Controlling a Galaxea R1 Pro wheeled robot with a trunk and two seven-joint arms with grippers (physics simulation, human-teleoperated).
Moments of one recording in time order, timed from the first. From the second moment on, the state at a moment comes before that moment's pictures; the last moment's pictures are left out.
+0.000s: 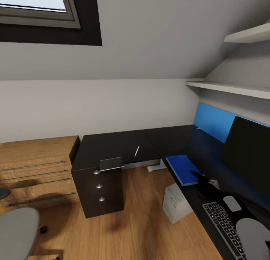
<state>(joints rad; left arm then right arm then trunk) 0.02 -0.07 0.17 -0.37 0.24 -0.50 -0.05 -0.75 -0.23 -0.57 -0.37 -0.62 0.53 0.51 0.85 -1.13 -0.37</state>
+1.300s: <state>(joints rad) 0.02 -0.07 0.17 -0.37 0.24 -0.50 -0.05 -0.75 -0.01 0.44 -0.43 -0.55 0.35 0.38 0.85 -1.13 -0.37</state>
